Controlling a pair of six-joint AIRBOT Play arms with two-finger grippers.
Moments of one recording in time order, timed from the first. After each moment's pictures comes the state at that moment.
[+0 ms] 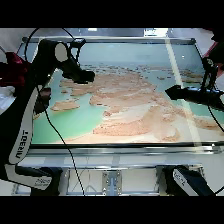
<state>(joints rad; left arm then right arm) -0.39 -1.56 1.83 1.49 -1.44 -1.67 -0.20 -0.89 0.99 -1.01 1.02 1.19</state>
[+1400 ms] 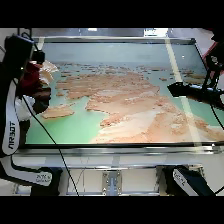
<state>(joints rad) 0.02 -1.57 1.83 2.21 -1.16 -1.80 -0.20 -0.89 0.99 -1.02 0.94 1.19</state>
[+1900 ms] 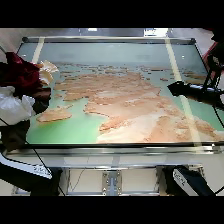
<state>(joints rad) 0.52 -1.70 1.83 1.76 -1.16 -1.82 -0.20 -0.89 0.99 -1.02 0.94 1.28</state>
